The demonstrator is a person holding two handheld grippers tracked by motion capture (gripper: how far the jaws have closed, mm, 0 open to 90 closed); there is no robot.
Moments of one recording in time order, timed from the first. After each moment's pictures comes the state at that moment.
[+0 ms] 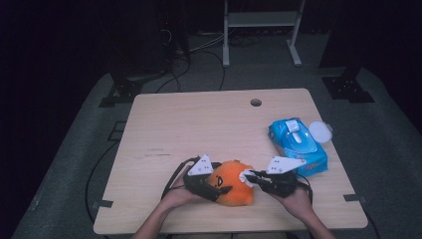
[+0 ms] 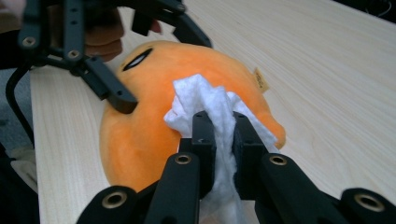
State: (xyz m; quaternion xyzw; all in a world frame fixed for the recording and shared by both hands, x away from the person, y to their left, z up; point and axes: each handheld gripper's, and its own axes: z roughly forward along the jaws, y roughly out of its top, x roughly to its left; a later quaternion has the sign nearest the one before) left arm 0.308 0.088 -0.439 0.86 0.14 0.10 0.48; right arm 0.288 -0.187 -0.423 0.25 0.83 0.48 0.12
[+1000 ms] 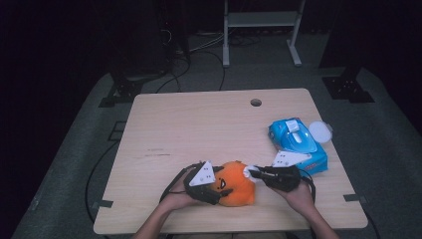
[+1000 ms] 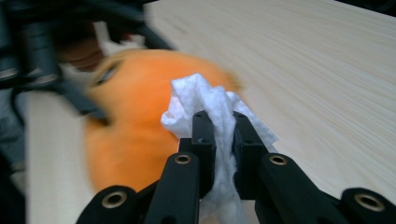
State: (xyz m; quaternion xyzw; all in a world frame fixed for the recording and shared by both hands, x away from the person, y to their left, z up) left arm 0.296 0.084 -0.443 0.86 0.07 0.14 0.49; right arm 0.304 -0.204 -0.429 0.27 0.82 0.49 0.12
